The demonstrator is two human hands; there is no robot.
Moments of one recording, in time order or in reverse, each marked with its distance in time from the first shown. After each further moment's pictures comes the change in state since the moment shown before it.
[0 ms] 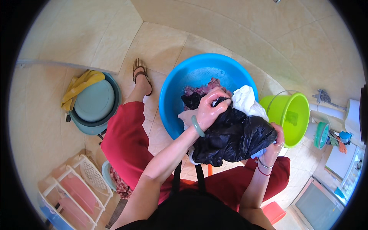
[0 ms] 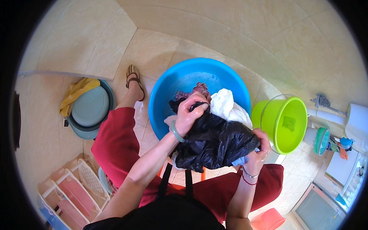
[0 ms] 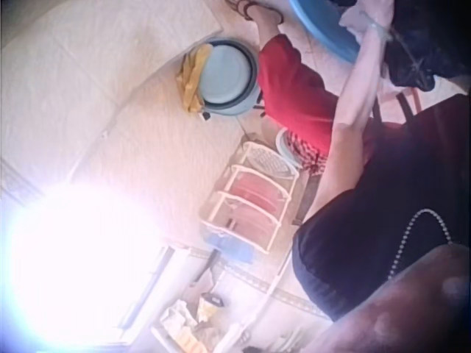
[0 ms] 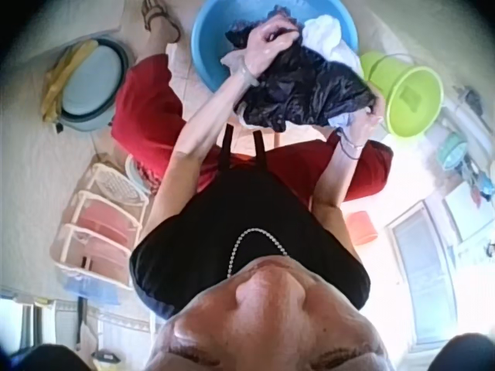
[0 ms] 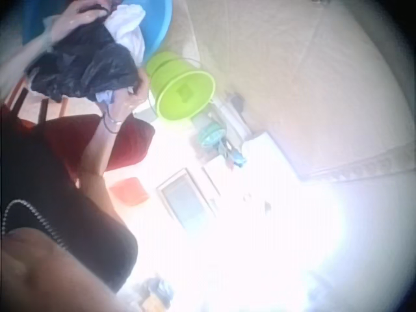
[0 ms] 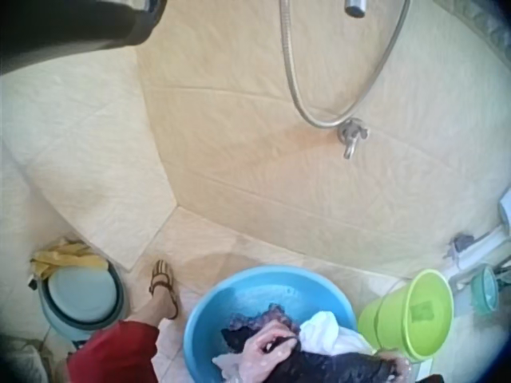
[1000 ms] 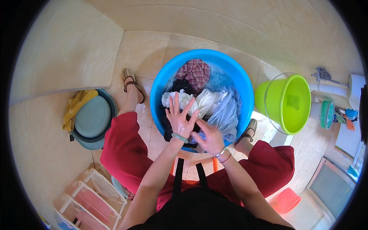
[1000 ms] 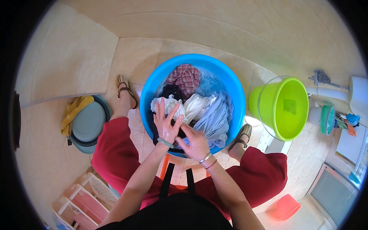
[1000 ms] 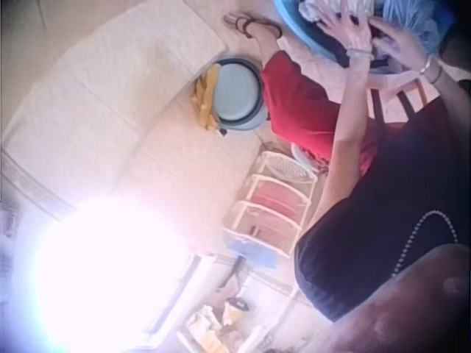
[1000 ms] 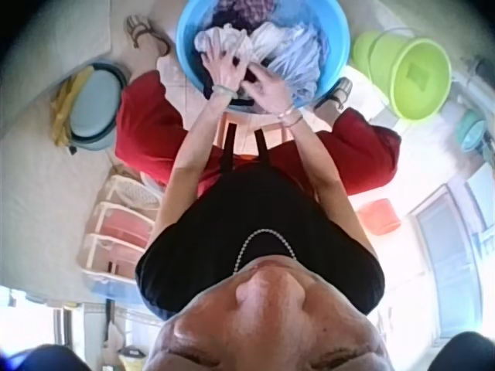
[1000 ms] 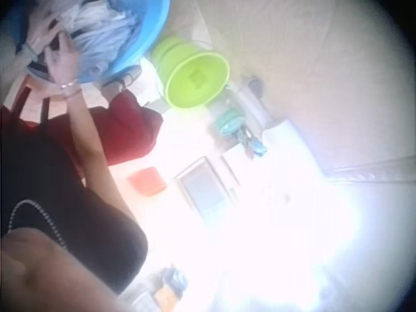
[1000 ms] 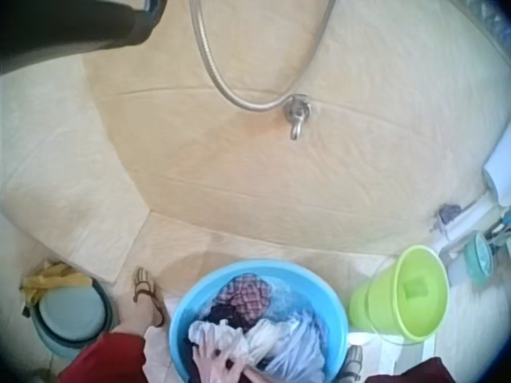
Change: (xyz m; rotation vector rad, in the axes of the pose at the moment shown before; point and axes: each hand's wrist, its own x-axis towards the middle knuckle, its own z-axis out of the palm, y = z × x) left_hand -0.065 -0.064 -0.041 1.231 0.115 -0.081; right_hand -0.041 0.098 0.103 -0.330 -0.615 -0.137
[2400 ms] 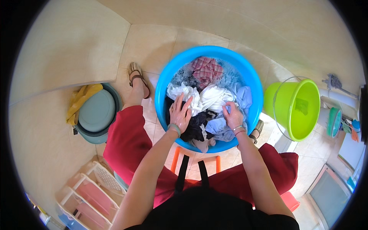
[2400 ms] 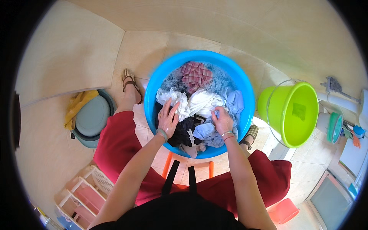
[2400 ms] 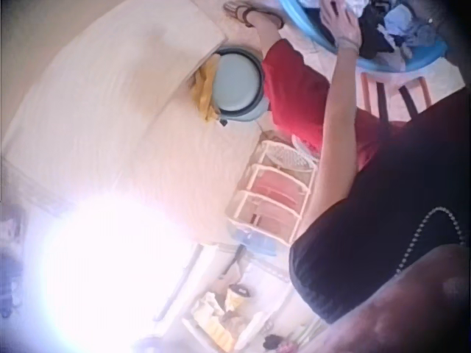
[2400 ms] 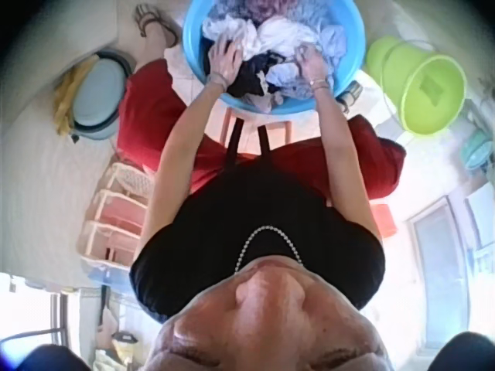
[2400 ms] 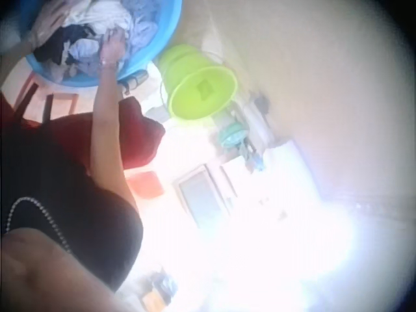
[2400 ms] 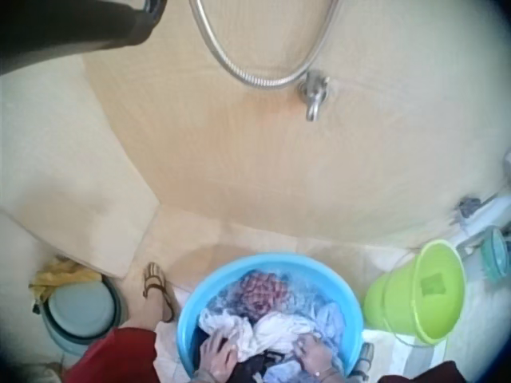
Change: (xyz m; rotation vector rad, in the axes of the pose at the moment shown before) left_hand 0.001 -0.071 0.017 0.064 -0.210 0.157; right_hand 0.041 0.162 -0.008 -0.395 0.245 0.222
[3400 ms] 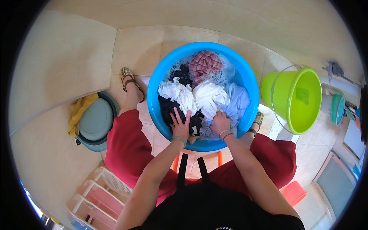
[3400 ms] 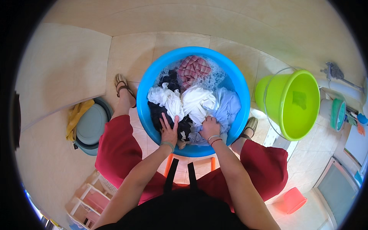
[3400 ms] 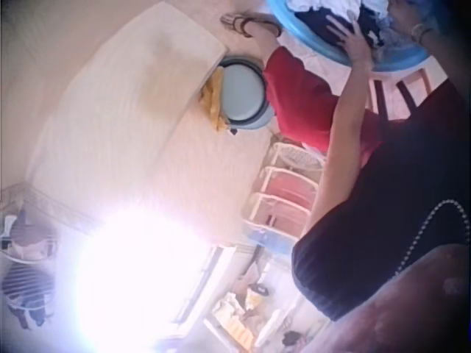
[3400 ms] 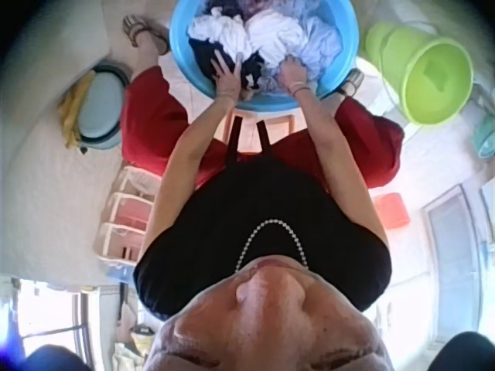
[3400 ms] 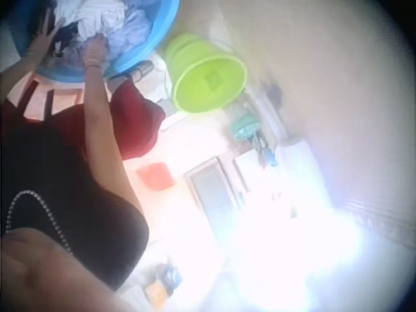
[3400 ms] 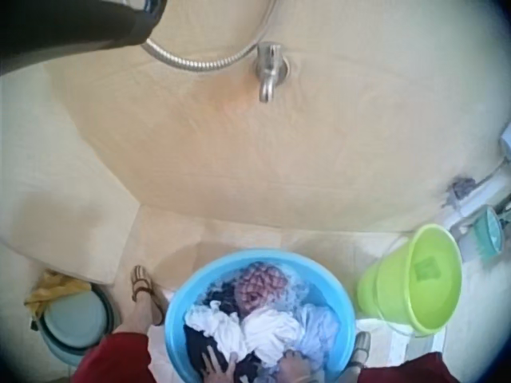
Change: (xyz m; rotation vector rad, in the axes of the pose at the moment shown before) left_hand -0.054 0.011 0.052 0.649 -0.557 -0.203; right_hand -0.046 -0.015 0.034 -0.424 -0.546 0.015
